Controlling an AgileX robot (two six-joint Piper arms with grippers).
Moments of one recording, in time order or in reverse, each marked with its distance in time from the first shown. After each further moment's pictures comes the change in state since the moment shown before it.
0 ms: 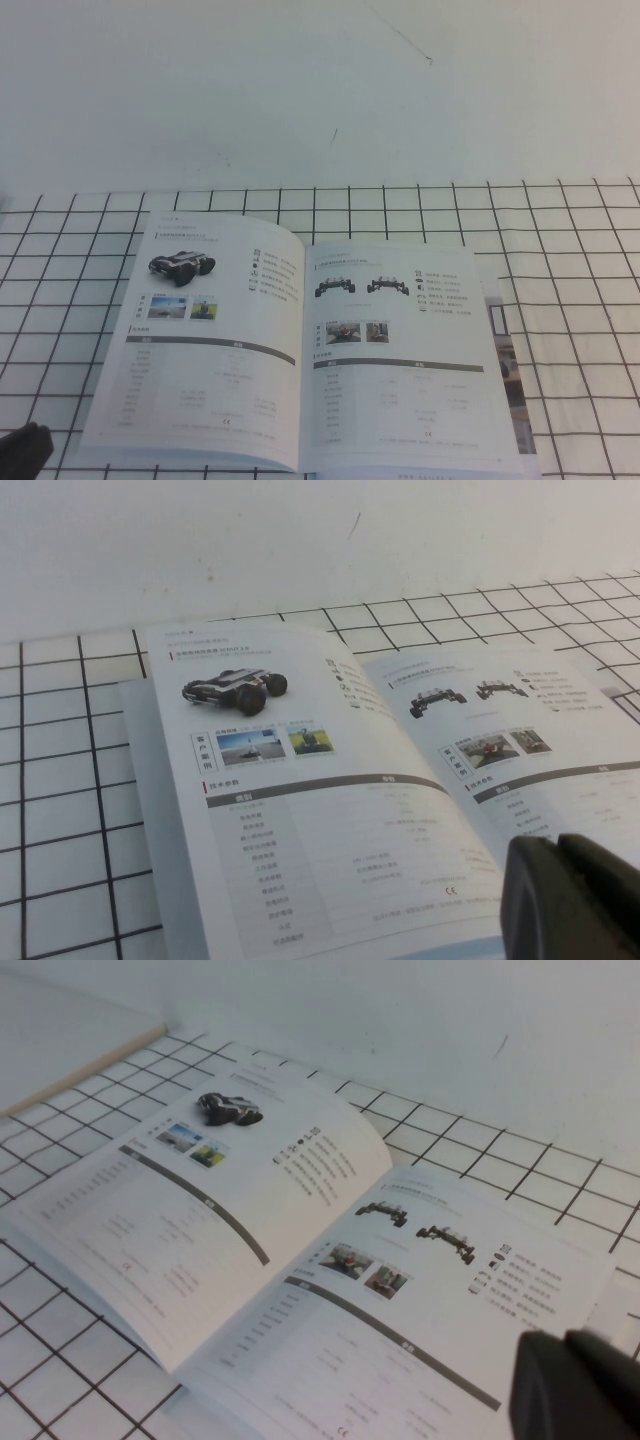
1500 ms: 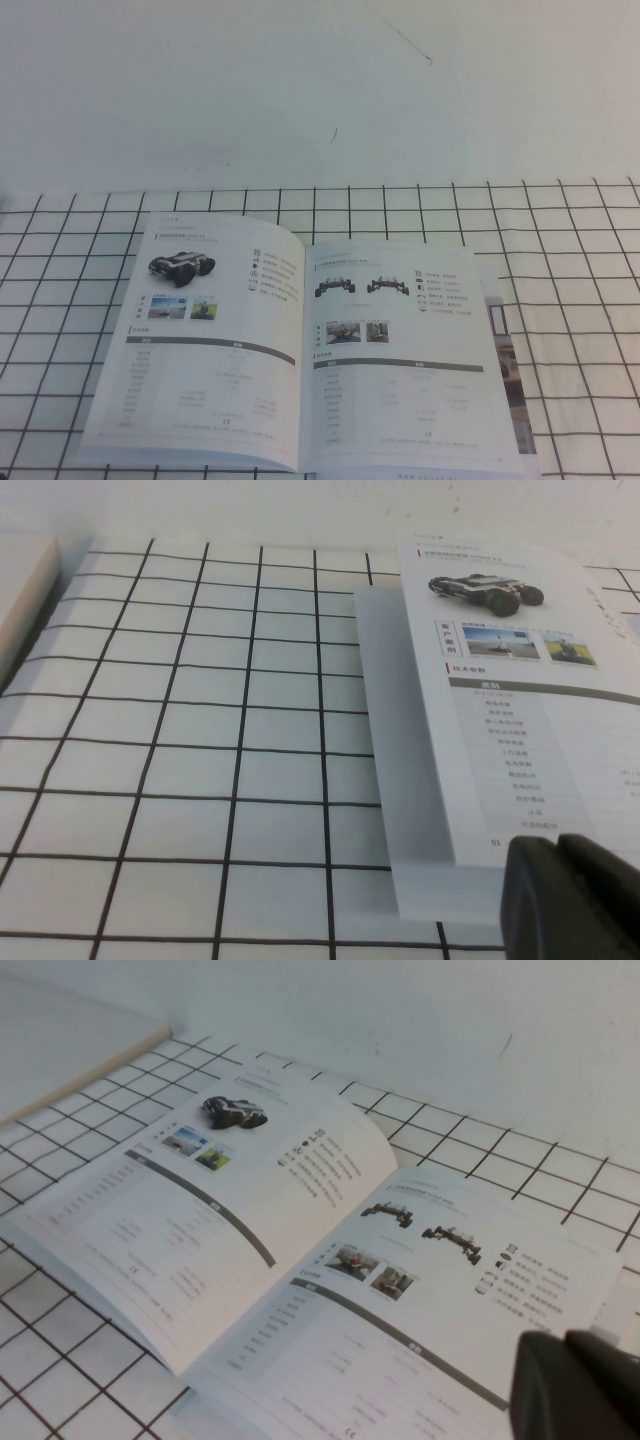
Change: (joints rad) right arm 0.000 0.000 0.000 0.010 0.002 0.002; left arm 0.280 -0.235 0.332 0.089 -0.112 -0.089
